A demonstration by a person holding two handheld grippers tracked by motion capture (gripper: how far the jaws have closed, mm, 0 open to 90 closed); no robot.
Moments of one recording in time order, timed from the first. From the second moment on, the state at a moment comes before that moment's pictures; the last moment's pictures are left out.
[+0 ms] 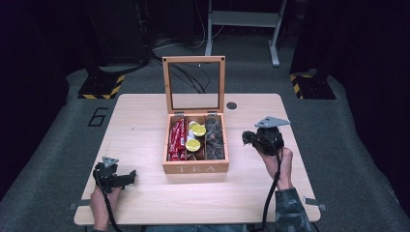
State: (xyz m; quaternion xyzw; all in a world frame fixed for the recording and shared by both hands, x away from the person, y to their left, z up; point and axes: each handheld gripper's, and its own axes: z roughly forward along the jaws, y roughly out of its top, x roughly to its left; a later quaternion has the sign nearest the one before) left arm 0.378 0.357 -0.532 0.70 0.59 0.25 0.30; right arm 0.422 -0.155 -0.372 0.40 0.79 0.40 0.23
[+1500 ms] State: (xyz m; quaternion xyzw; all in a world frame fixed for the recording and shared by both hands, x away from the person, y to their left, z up) left arm 0.378 0.357 -0.532 0.70 0.59 0.25 0.30; right arm 0.451 -0.231 -0.366 0.49 0.74 0.36 0.28
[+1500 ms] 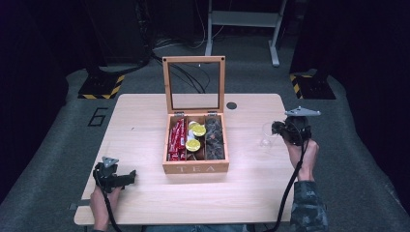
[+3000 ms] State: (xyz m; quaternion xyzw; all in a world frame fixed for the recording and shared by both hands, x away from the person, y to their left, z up) left arm 0.378 0.357 -0.532 0.70 0.59 0.25 0.30; right arm 0.501 -0.231 -0.402 0.53 0.74 0.32 0.26
